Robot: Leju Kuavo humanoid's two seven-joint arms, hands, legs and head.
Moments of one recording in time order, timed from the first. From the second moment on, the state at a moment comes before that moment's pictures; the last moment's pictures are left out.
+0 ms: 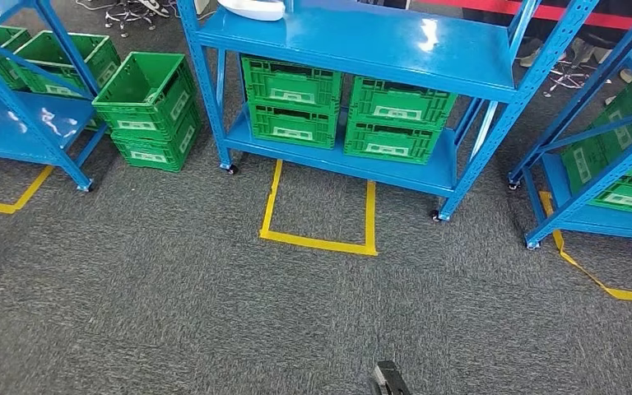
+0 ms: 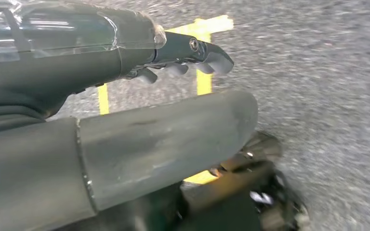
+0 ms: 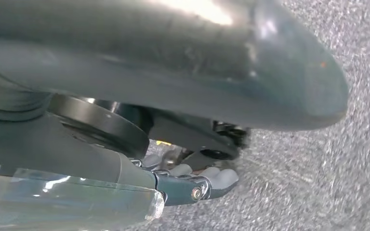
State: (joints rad) left arm -0.13 0.06 -1.15 -0.24 0.81 0.23 -0.01; right arm -0.11 -0.03 0.86 -0.25 -0.89 -0.23 -0.11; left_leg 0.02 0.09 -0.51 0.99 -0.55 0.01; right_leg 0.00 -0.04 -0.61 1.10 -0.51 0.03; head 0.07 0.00
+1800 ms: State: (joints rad) left arm -0.12 0.03 -1.15 -0.24 0.83 0.20 0.04; right arm -0.11 -0.03 0.89 -0.24 -0.90 -0.24 -0.12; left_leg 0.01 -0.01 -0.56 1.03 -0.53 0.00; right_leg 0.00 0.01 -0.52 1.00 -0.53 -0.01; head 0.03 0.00
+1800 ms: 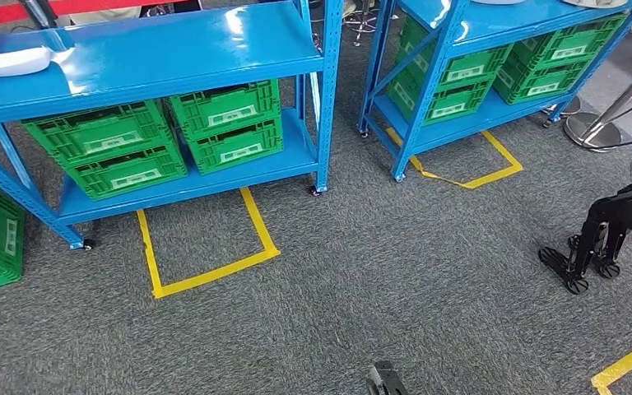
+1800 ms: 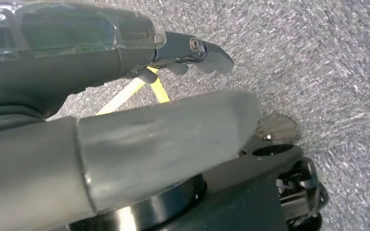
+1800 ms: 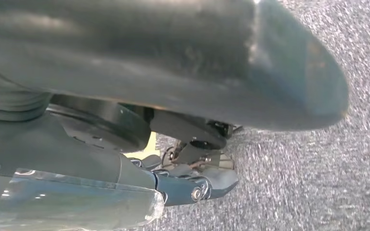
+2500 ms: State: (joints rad) left arm -0.13 0.09 -1.15 -0.24 0.81 0.20 0.11; right arm -0.11 0.02 0.89 -0.23 -0.92 -0.23 -0.11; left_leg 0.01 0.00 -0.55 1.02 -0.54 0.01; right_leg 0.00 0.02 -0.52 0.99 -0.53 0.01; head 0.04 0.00
